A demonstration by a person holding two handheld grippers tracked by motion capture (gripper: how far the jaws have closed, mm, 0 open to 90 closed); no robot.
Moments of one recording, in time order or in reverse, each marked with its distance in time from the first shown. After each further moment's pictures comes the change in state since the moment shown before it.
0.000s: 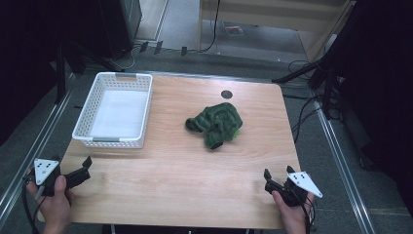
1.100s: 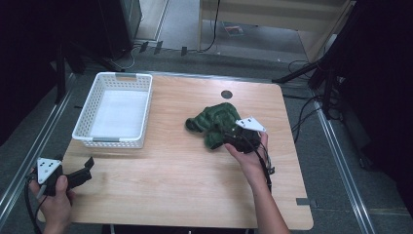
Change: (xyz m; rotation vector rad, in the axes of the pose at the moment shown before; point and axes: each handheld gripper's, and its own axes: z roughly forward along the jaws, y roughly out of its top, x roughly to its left) left arm 0.000 -0.001 0.003 0.019 -0.033 0.004; right arm 0.105 0.111 0.114 0.089 0.130 -0.130
